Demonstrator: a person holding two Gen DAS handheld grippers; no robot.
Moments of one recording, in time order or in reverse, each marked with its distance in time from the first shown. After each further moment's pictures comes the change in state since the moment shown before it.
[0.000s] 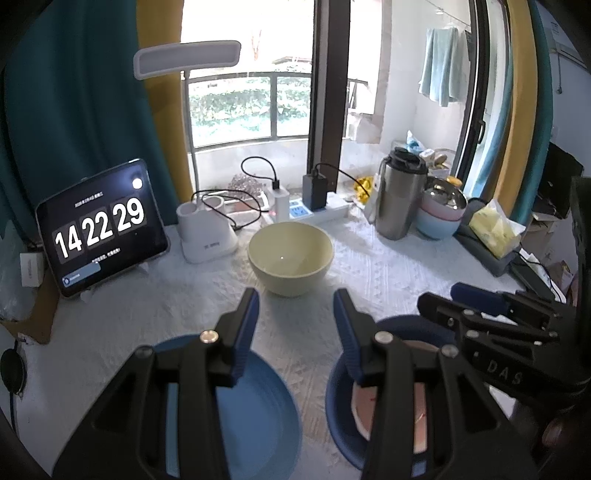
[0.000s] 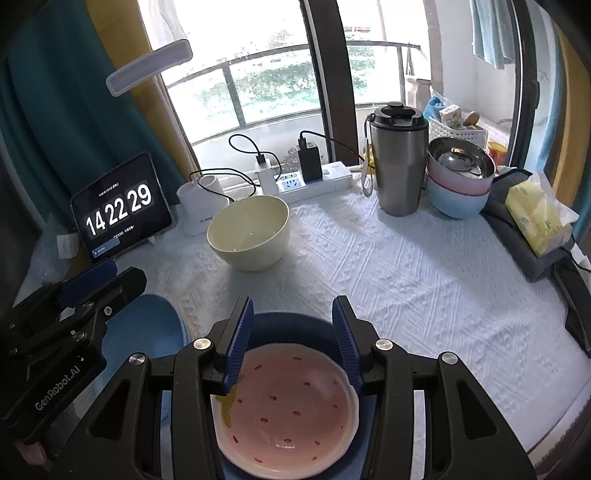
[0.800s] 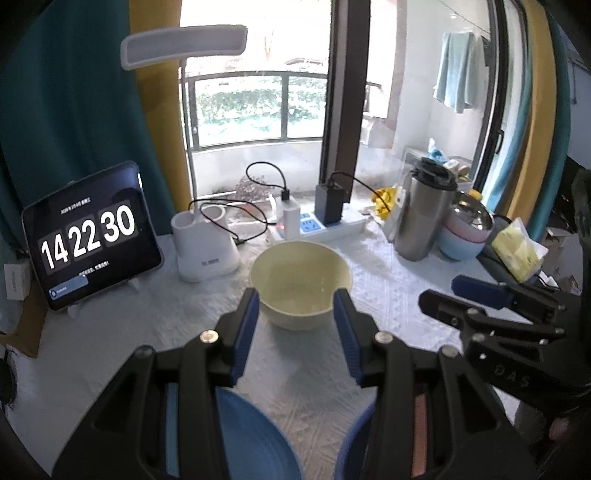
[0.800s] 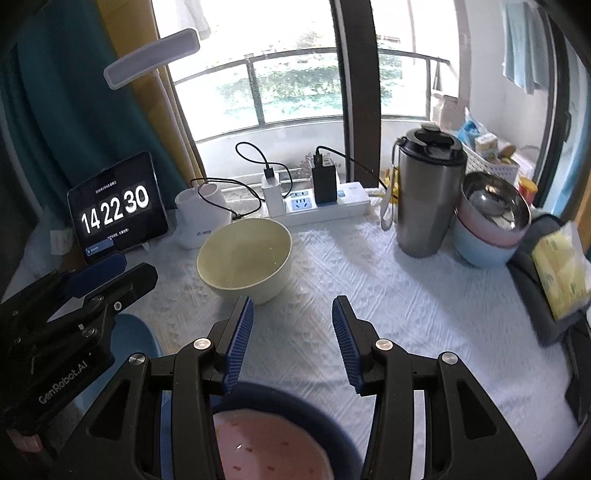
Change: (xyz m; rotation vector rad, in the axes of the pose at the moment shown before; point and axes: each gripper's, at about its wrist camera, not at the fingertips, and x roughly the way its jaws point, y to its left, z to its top) left arm 0.053 0.006 0.028 -0.043 -0.005 0.035; right arm 0.045 -0.006 0.045 -0.119 -0.005 0.039
